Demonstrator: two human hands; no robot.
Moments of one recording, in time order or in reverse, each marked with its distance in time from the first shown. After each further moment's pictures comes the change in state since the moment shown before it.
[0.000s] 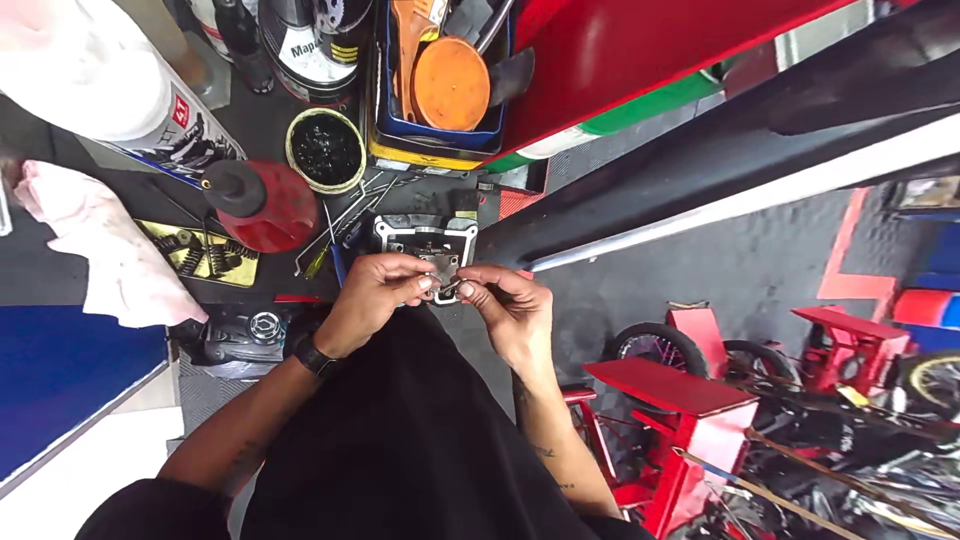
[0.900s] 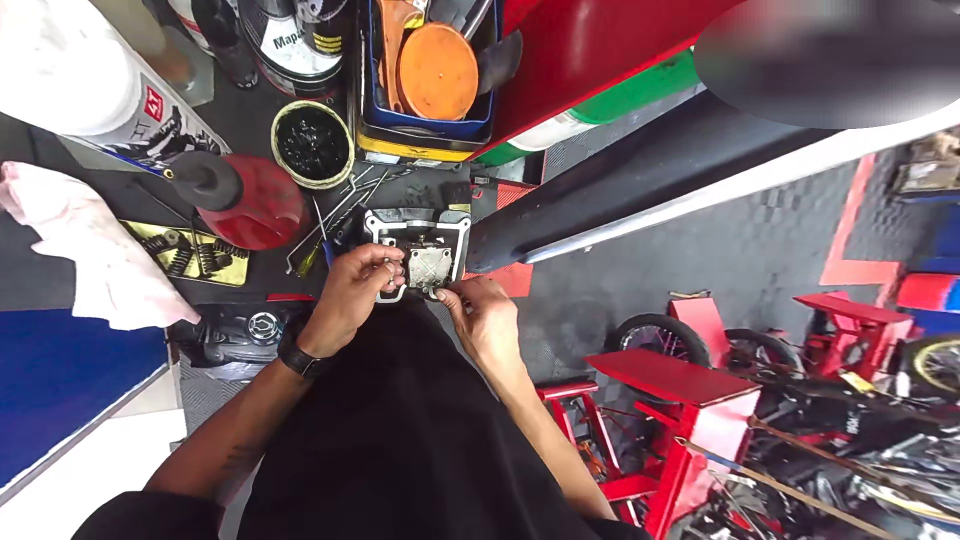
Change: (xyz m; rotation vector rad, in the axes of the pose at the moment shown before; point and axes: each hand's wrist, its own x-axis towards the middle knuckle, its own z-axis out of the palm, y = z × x) left_hand -0.003 -0.014 -0.008 0.076 0.156 -0.031; right_hand -0.029 0.036 0.009 -0.767 0.000 0.041
